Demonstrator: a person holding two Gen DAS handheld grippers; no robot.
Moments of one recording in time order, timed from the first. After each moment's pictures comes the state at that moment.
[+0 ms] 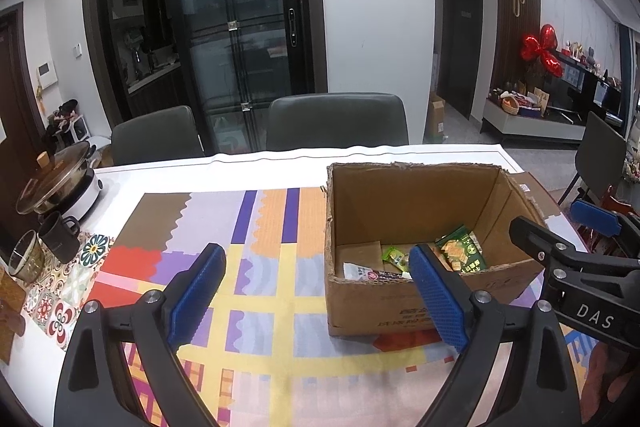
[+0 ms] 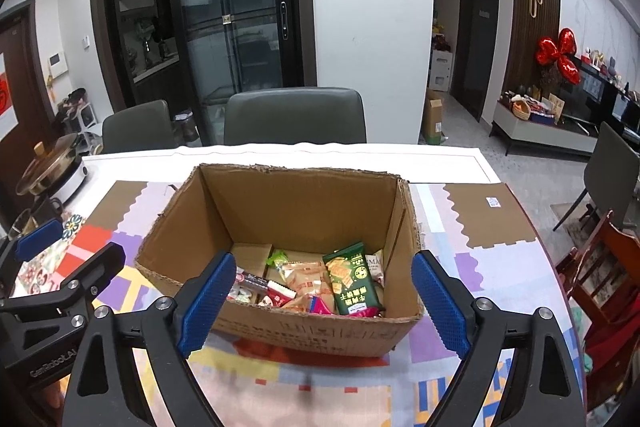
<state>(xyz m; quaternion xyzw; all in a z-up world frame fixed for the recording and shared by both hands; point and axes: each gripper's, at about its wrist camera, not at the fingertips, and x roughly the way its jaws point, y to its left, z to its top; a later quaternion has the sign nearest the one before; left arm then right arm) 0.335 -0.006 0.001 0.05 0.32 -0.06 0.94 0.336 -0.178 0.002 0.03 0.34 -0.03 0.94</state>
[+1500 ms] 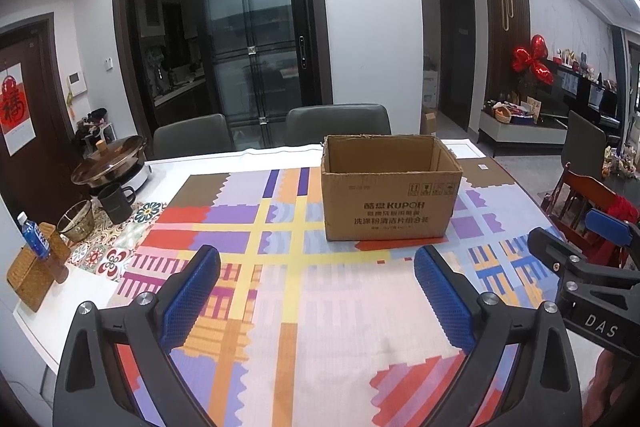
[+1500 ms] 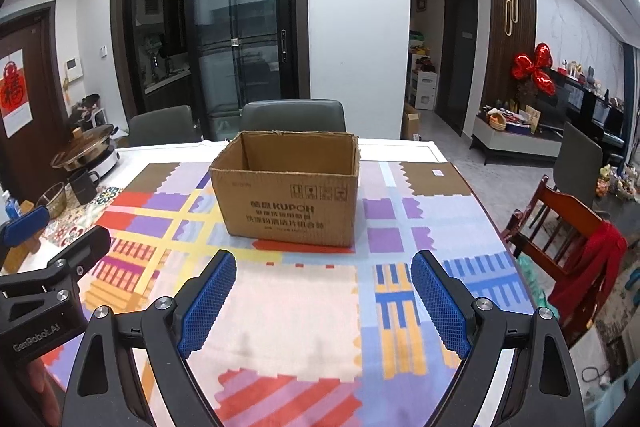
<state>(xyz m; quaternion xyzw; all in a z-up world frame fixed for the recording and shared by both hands) 0.103 0.012 0.039 0.05 0.28 -0.05 0.96 0.095 -0.167 0.039 0.02 0.31 -0.05 0.95</state>
